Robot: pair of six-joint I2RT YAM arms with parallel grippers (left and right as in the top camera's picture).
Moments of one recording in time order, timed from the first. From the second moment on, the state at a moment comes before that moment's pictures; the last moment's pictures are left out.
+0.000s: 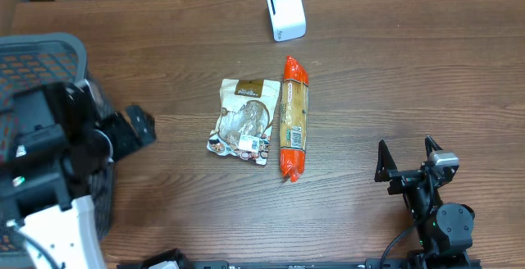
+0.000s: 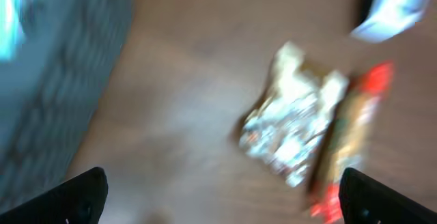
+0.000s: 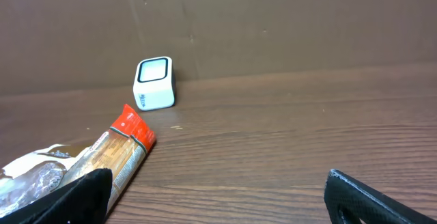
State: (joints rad) left arm 0.33 1.14 1.52 -1.34 0.20 -0.20; right arm 0.11 0.06 0.02 -0.04 -0.03 0.14
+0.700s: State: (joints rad) left arm 0.79 1.57 1.88 -1.38 0.06 -0.39; right arm 0.11 0.06 0.02 -0.04 -0.03 0.14
